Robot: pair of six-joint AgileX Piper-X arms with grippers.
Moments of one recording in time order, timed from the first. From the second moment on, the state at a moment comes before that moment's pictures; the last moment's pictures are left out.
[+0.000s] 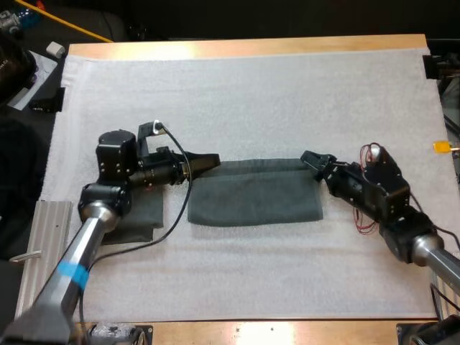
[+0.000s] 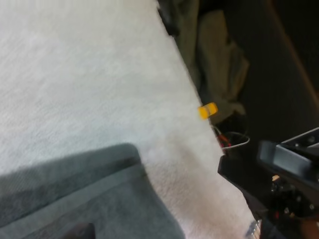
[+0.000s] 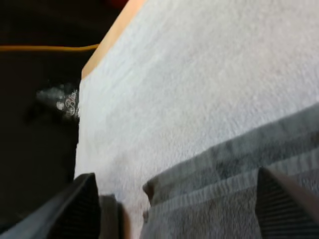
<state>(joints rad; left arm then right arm) -0.08 1.36 -0.72 0.12 1.00 -2.20 0.44 1.26 -0.50 -0.22 -0.22 -0.83</state>
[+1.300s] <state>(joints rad) -0.08 0.62 -0.72 1.01 0.60 -1.93 0.38 0.97 -0.85 0.81 -0.07 -1.44</state>
